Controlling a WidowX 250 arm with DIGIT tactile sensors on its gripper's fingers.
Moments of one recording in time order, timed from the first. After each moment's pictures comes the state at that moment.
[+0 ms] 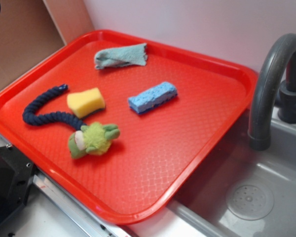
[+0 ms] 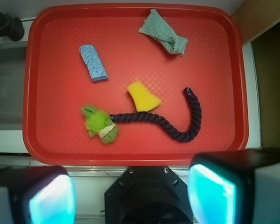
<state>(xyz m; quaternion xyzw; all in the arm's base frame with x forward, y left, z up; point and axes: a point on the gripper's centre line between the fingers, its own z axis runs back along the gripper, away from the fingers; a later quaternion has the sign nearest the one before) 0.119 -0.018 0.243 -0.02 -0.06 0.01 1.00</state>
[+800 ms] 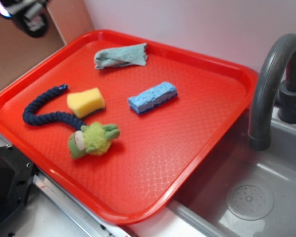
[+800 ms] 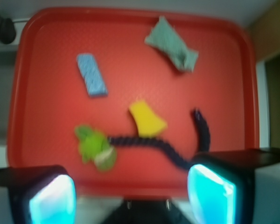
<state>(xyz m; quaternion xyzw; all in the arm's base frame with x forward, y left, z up) 0.170 -0.036 0.206 0.00 -0.09 -0.03 1.00</state>
